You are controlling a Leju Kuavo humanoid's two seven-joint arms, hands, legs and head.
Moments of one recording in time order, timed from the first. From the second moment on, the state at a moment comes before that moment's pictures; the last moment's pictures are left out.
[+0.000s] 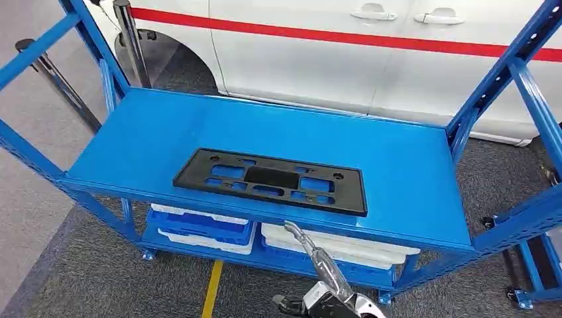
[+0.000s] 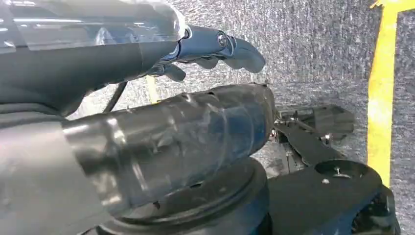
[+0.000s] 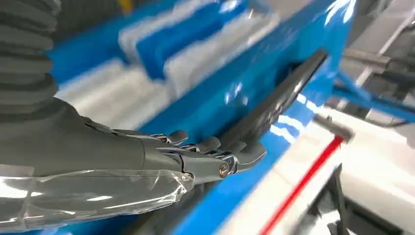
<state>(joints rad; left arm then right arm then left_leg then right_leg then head) -0.05 -0.09 0.26 -0.20 -0.26 0.01 0.05 0.03 -0.08 0.51 -1.64 0.22 0.02 -0.36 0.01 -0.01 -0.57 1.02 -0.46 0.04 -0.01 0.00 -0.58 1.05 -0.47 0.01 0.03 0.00</state>
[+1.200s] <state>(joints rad) -0.05 -0.09 0.28 -0.20 -0.36 -0.01 0.07 -0.28 -0.15 0.63 -1.36 1.13 -0.43 -0.01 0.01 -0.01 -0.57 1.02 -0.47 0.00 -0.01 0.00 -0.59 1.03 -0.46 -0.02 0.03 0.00</state>
